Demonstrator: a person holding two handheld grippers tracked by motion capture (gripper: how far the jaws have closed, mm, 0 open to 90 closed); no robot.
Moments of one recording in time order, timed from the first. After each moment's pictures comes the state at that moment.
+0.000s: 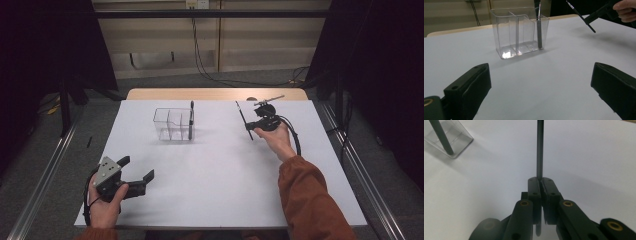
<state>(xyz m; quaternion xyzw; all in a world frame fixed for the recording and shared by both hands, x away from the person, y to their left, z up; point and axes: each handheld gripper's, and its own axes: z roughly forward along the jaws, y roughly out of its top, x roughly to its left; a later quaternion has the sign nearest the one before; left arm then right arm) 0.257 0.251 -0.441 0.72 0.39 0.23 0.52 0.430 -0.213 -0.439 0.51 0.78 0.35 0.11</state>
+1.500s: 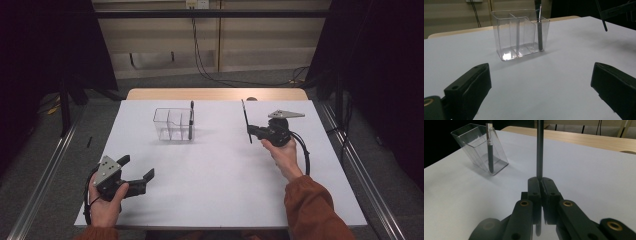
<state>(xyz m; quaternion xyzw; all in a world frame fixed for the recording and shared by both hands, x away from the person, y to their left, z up) 0.258 0.249 -0.440 0.72 0.39 0.24 0.52 0.369 -0.226 -0.438 0.45 0.73 0.50 0.14</state>
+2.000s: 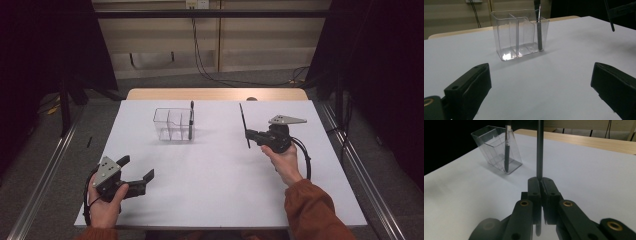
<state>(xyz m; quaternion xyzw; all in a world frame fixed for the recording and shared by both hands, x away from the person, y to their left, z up) 0.256 0.250 -0.439 0.72 0.39 0.24 0.52 0.347 -0.219 -0.430 0.43 0.73 0.52 0.14</state>
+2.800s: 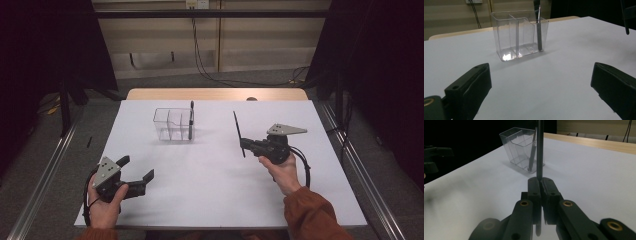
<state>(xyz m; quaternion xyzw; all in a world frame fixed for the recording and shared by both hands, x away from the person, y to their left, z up) 0.255 0.250 -0.439 0.72 0.39 0.24 0.52 0.312 -0.203 -0.424 0.39 0.73 0.54 0.12</state>
